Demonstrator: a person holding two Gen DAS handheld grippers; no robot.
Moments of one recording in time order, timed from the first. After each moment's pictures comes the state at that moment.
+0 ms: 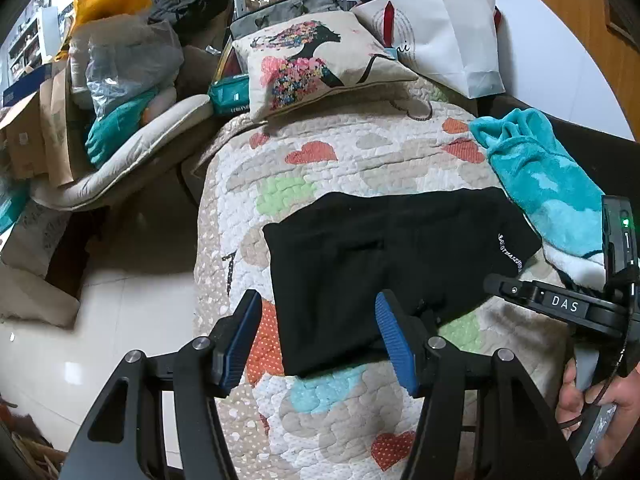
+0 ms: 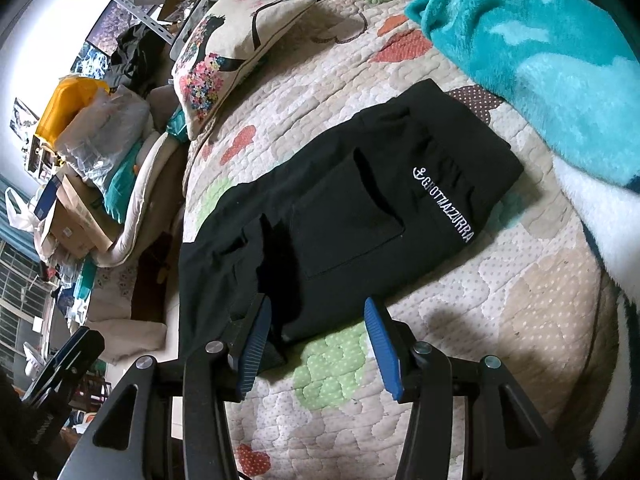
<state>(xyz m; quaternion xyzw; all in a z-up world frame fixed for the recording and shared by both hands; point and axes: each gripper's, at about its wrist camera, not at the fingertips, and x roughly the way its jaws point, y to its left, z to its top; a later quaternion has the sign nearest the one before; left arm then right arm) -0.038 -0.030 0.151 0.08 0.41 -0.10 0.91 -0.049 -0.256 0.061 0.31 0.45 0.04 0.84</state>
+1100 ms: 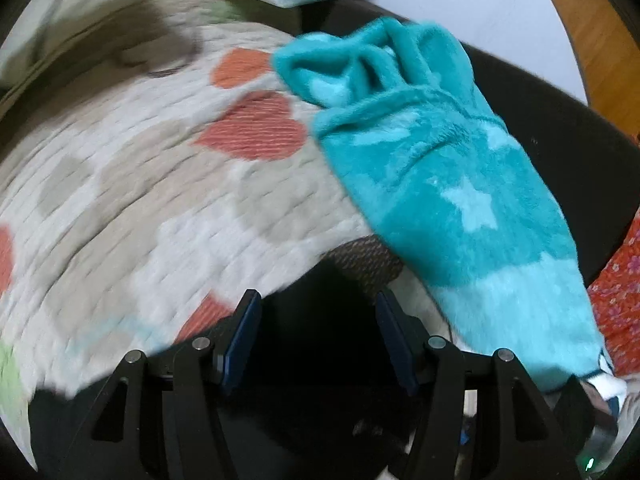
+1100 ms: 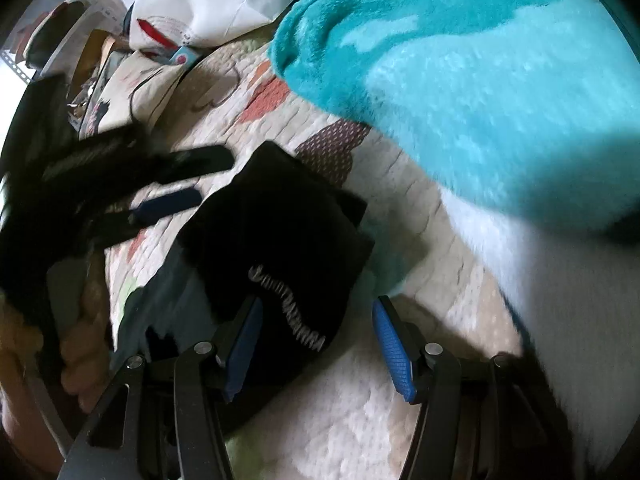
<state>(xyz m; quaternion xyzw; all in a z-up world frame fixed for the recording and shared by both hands) 0.166 -0.307 0.067 0.11 0.53 -0.42 0.73 -0.022 -0.338 0.022 0.36 0.40 -0.14 0.83</state>
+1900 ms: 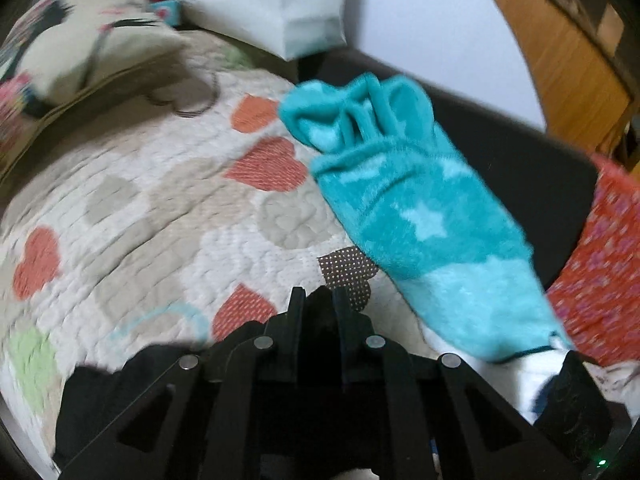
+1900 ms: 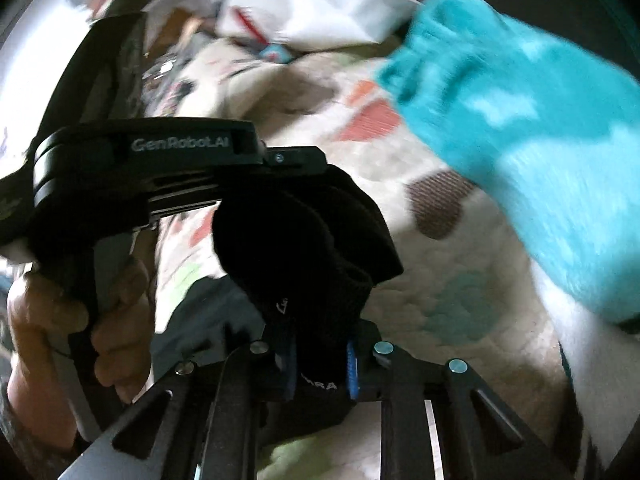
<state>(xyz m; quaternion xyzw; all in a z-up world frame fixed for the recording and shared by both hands) 0.147 -0.225 0.139 0.05 0.49 -0.43 0.76 -0.007 -0.286 0.084 0.28 0.36 -0.01 0.89</state>
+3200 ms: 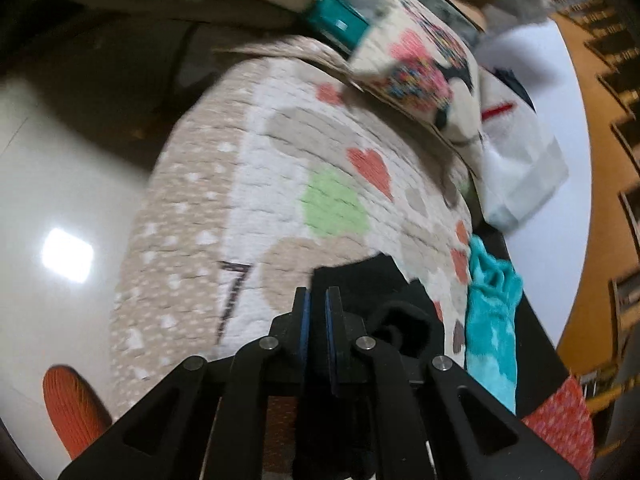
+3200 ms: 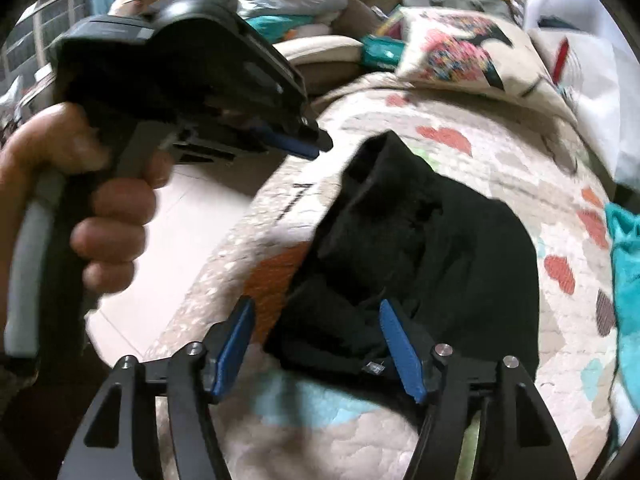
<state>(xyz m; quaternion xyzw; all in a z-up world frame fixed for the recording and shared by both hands) 0.117 0.129 0.066 -0.32 0.48 -0.16 0.80 -0.035 -0.022 0.067 -0.10 0.41 0.20 0.88</state>
